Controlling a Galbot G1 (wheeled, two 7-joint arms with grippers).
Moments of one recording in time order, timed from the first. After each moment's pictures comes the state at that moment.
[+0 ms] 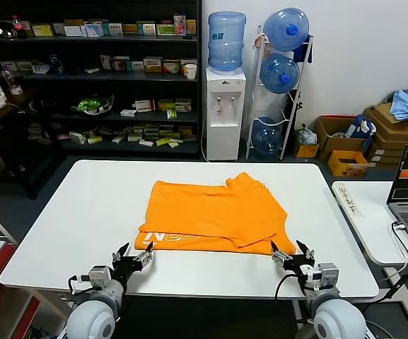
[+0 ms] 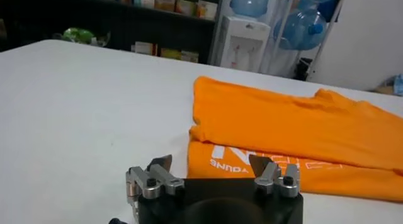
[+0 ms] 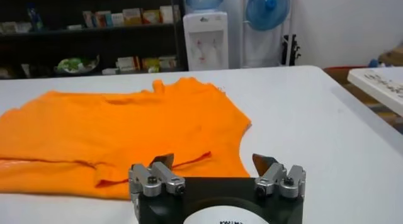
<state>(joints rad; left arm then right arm) 1.28 -1.06 -0.25 -1.78 -0.68 0.21 -0.25 -1.34 1.04 0.35 1.85 0.64 -0.31 0.22</state>
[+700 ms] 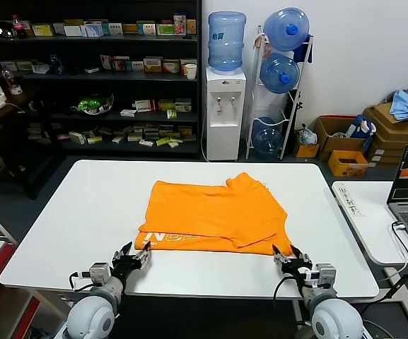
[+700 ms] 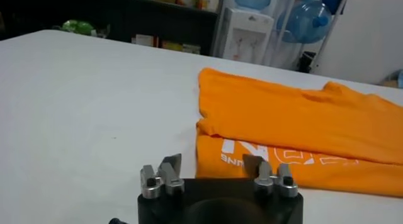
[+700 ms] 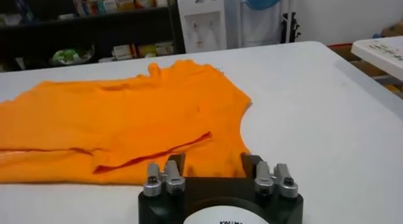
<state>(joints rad) 1.24 -1.06 -0.24 -1.72 -0.69 0.21 -0.23 -1.33 1.05 0.35 1.82 0.67 -0.34 0.23</state>
